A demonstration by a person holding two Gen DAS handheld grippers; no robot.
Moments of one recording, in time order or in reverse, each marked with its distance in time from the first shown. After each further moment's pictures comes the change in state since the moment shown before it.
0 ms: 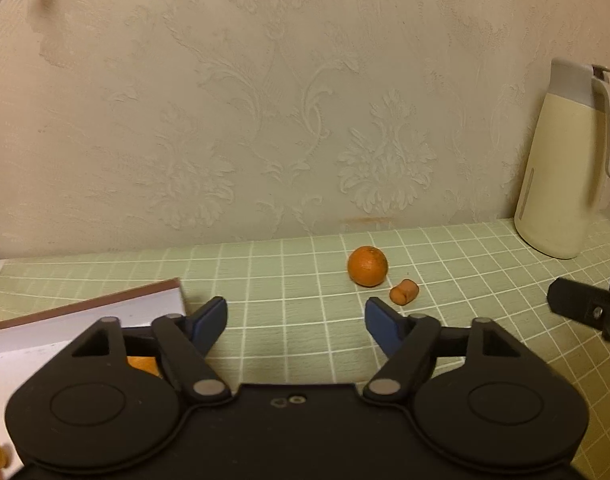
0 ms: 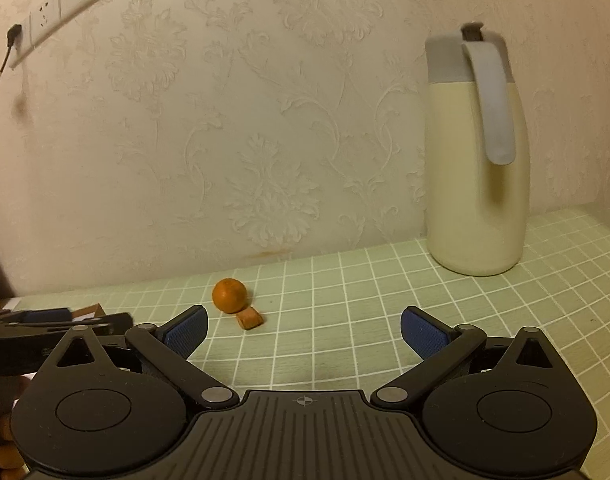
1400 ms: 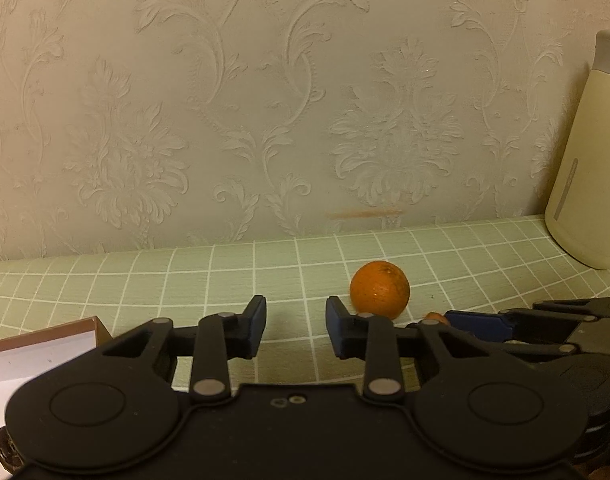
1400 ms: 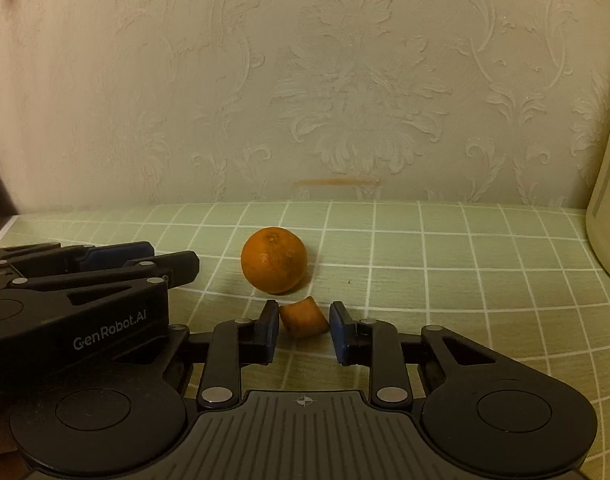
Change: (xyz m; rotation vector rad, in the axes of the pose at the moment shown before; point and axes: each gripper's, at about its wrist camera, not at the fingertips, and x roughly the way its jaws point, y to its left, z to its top) left arm 0.098 -0.003 0.018 -0.002 0.064 -0.054; right arm 0.174 0.042 0.004 -0.145 0.283 0.132
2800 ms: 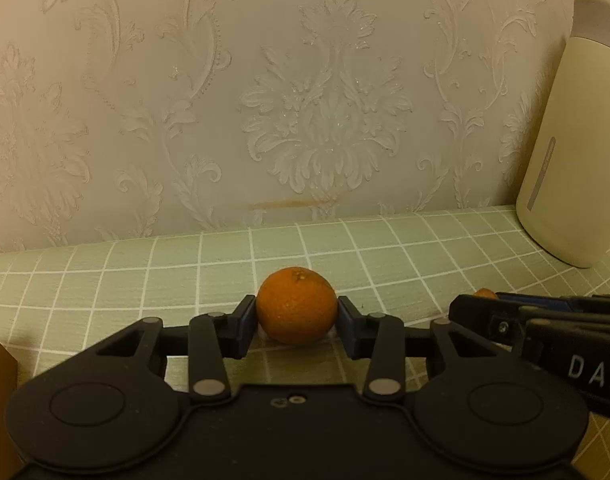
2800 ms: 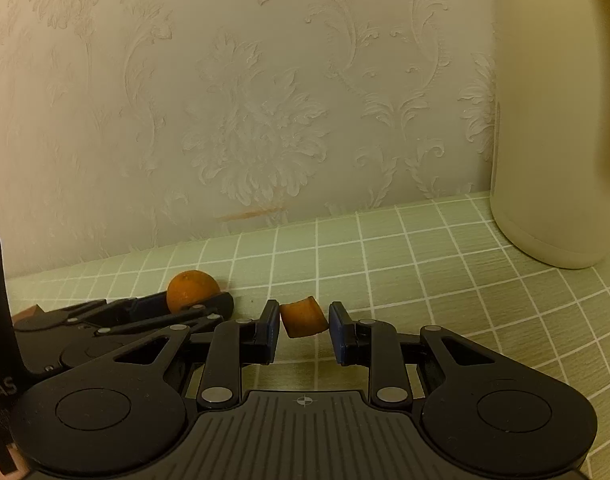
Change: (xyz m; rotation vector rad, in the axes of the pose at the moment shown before) left arm 0.048 -0.051 -0.004 0.017 0.000 -0.094; right arm -0.045 -0.049 -0.001 0.184 -0.078 -0.088
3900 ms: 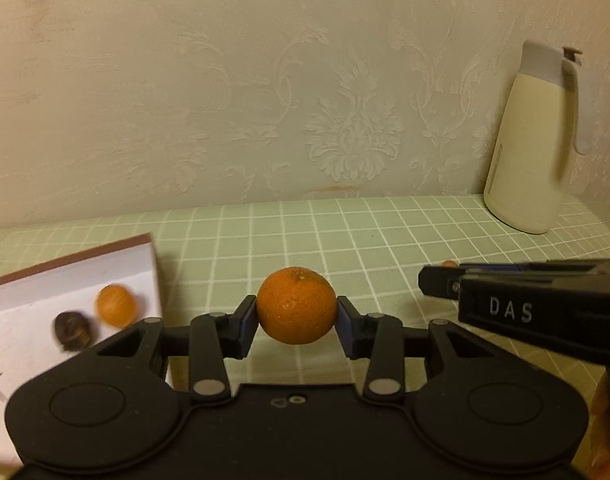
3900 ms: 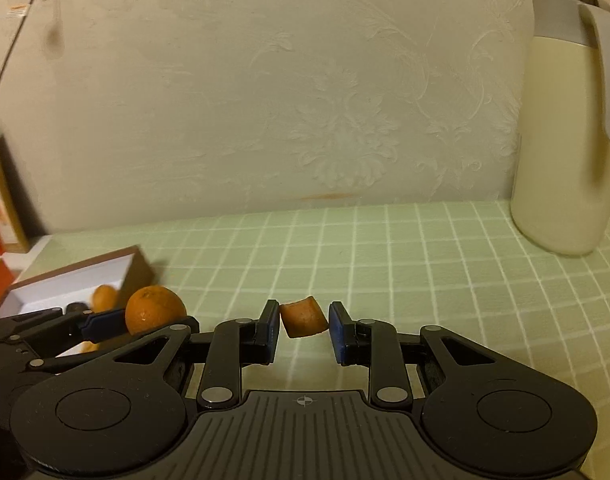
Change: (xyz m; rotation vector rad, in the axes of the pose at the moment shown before) left arm -0.172 0.024 -0.053 -0.029 -0.024 0.086; right arm -0.093 0.061 -0.043 -0.118 -0.006 0.082
